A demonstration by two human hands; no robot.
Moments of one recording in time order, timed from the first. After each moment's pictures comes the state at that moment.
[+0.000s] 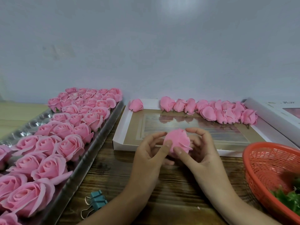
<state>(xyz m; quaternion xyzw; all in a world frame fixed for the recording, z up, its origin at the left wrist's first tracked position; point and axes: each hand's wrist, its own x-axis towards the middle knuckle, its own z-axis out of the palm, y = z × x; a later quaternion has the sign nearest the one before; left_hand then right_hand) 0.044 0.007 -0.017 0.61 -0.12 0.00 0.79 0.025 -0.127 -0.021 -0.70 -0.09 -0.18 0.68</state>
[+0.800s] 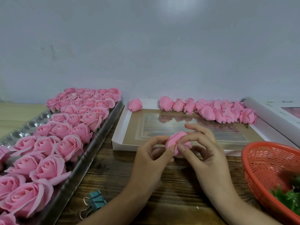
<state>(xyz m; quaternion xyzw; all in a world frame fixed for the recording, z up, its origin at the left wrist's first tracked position) 0.040 0.007 -0.016 0.63 -0.16 0.00 0.76 0.026 -0.132 -0.017 -0.75 -0.10 -0.26 0.60</state>
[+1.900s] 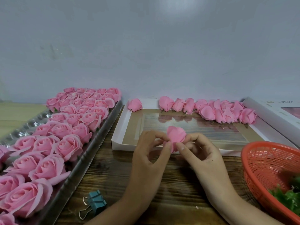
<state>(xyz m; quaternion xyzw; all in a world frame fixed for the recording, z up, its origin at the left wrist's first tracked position) 0.035 0.007 -0.013 0.68 -0.21 0.15 0.68 0.022 -0.125 -0.011 -0.64 -0.08 -0.16 0.75</state>
